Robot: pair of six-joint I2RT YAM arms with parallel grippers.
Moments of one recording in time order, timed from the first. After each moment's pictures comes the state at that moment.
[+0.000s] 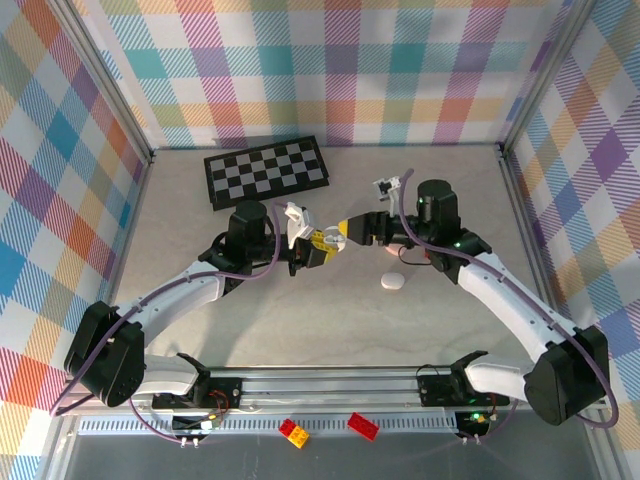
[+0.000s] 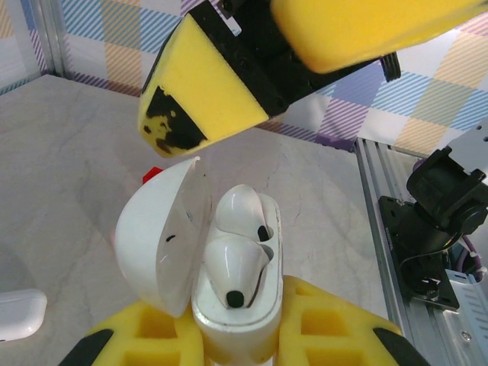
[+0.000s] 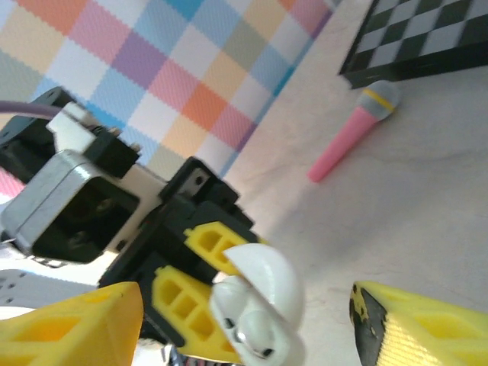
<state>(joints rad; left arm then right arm) -0.57 1.32 0.82 0.18 0.81 0.08 0.47 1.21 0.95 -0.10 -0.81 0.58</state>
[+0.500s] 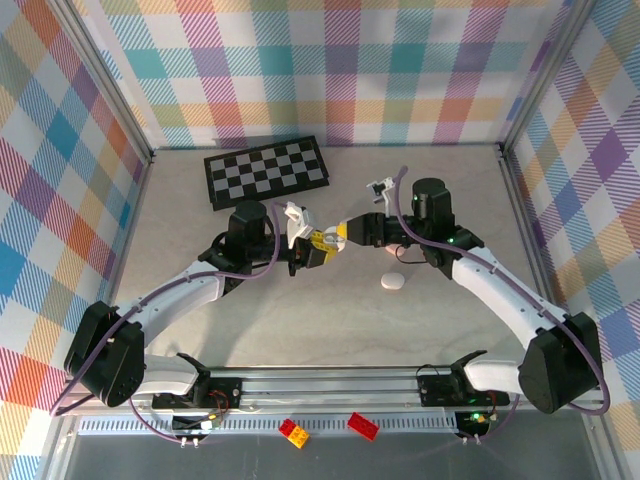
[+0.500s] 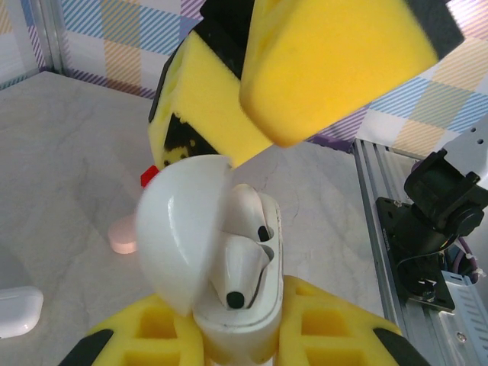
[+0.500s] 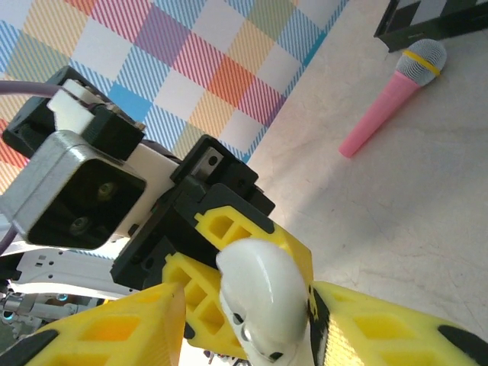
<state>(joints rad) -0.57 1.32 0.82 0.18 0.81 0.07 0.46 1.25 0.95 -0.05 -0.91 0.62</state>
